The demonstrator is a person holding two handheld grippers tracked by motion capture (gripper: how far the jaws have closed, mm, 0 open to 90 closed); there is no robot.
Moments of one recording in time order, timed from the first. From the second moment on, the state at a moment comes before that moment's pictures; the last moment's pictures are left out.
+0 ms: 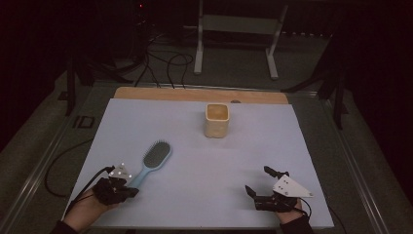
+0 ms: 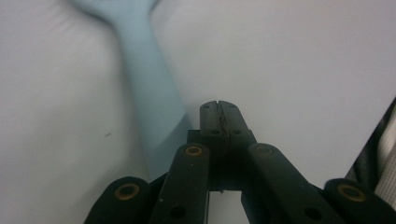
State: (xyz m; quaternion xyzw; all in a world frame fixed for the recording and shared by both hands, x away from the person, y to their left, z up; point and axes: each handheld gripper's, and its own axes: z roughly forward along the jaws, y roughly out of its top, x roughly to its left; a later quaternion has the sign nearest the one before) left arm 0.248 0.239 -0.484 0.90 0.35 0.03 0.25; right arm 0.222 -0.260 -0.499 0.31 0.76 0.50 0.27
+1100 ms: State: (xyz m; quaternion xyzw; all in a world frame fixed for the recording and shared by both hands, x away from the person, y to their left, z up) left arm 0.264 0.275 -0.450 0.88 0.38 0.09 0.25; right arm 0.222 -0.260 -0.500 0.31 0.77 0.50 0.27
